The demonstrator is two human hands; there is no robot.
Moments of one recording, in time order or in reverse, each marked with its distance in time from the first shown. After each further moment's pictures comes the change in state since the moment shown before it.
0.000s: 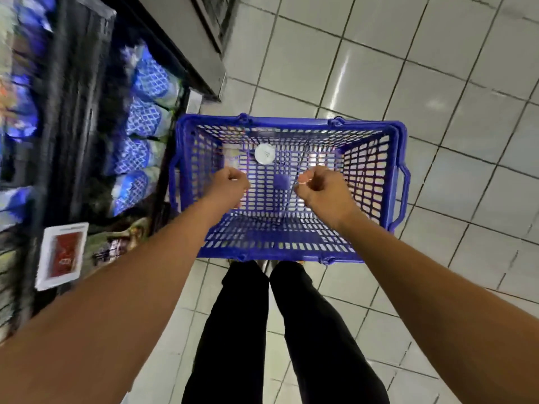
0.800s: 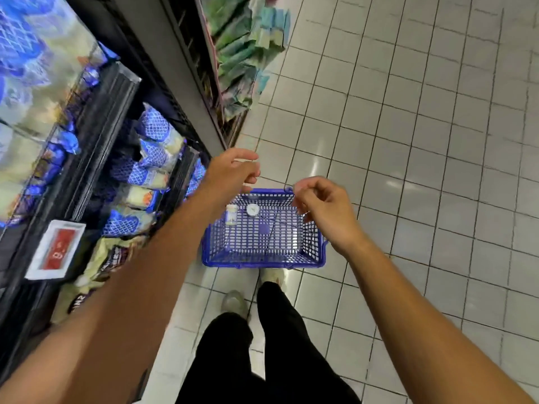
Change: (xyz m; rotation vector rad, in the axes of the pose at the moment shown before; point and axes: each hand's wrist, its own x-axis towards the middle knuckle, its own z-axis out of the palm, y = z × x) left_hand -0.387 0.181 -0.093 -0.263 -0.021 0.581; right_hand -0.335 -0.231 -0.139 0.278 0.160 -0.302
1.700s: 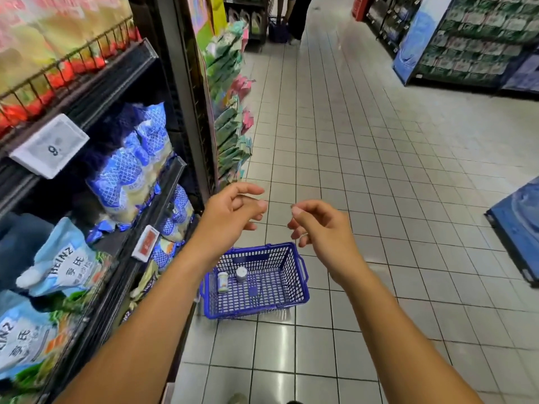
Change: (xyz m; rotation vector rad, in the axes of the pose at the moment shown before) left_hand -0.319 0.052 -0.071 -0.087 -0.261 0.553; right_hand -0.308 -0.078 0.041 0.104 0.241 -0.419
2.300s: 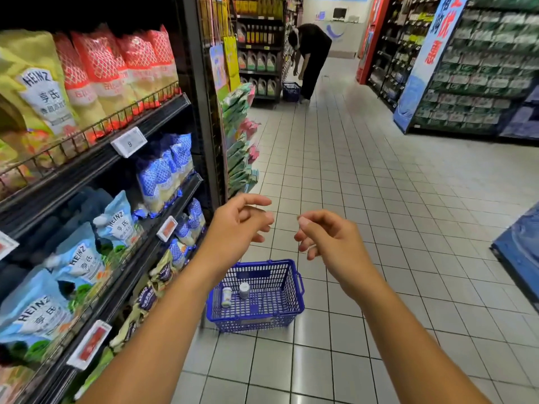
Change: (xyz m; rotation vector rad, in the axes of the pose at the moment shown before) left_hand -0.194 0.063 0.085 0.043 0.071 0.166; right_hand -0.181 -0.048 -0.076 0.011 -0.060 -0.159
